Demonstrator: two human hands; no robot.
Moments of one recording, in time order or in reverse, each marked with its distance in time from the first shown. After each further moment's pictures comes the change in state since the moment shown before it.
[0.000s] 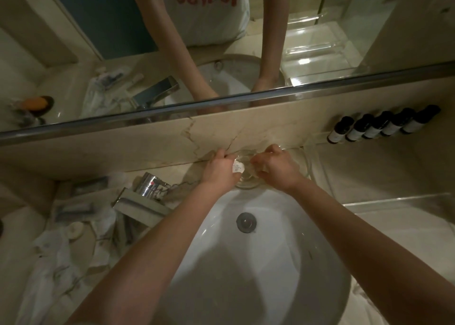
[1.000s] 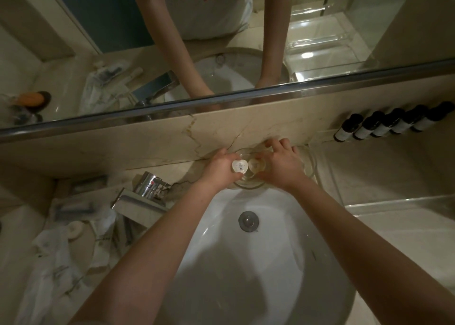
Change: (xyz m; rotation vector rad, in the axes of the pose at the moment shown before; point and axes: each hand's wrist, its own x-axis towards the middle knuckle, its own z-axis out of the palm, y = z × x) left_hand 0.012 -0.016 0.009 -0.256 -0.024 0.025; right_hand 0.011 0.003 0.009 -0.181 -0.002 0.110
